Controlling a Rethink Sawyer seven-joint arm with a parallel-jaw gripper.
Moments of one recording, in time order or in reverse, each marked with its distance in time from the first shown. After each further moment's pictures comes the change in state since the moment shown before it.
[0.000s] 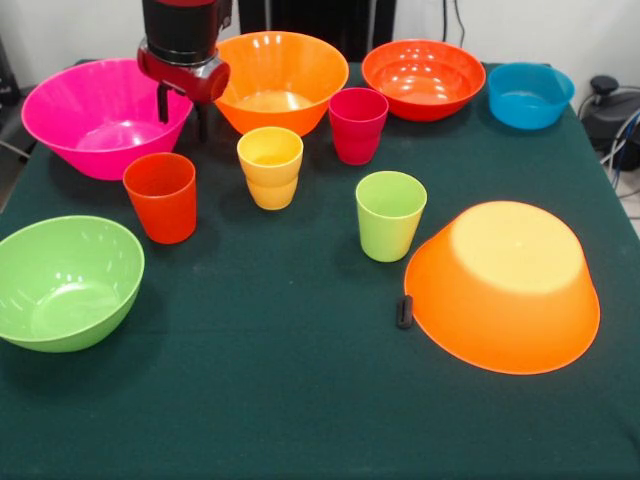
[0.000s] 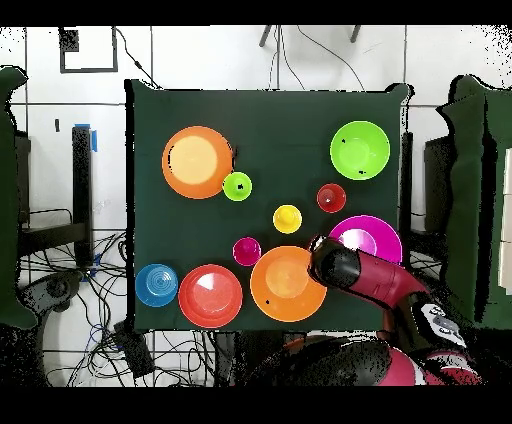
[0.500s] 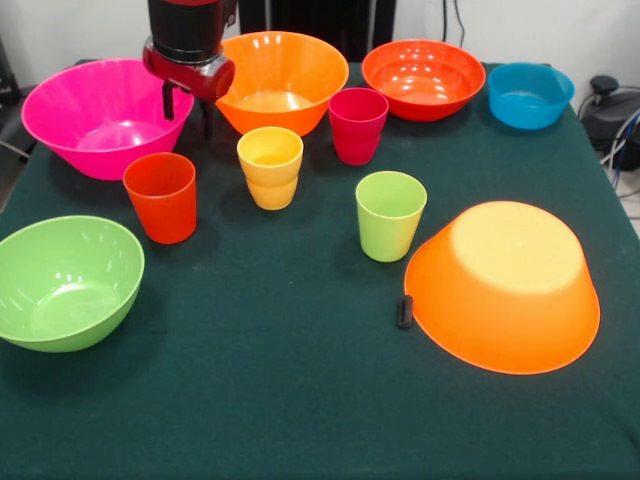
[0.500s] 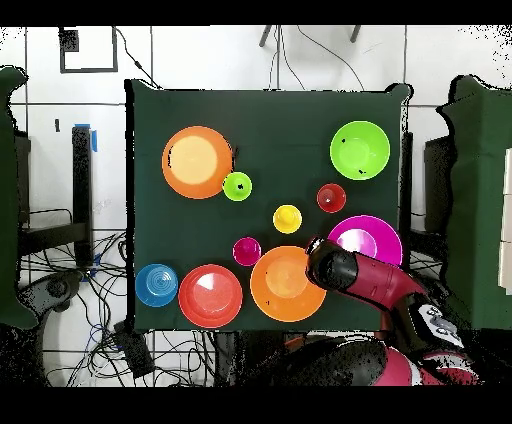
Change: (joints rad) arm 0.008 -0.001 -0.004 0.015 0.001 0.000 0.000
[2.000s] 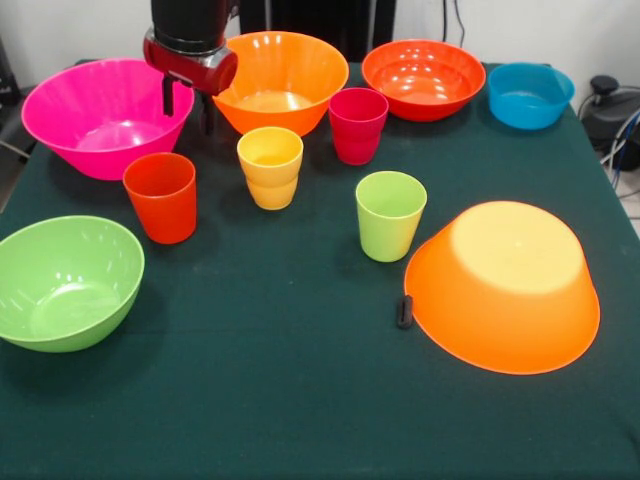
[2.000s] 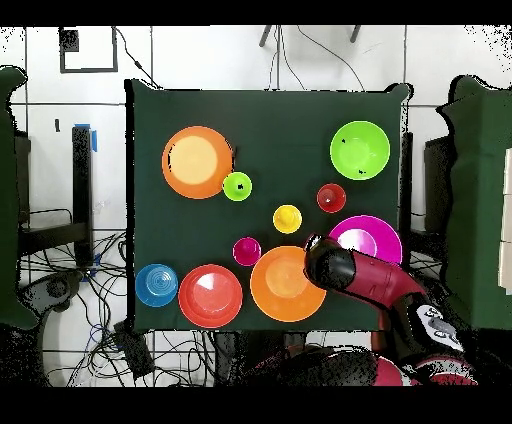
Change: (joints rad) arm 0.019 -0.031 0.000 0.008 0.000 0.000 0.000
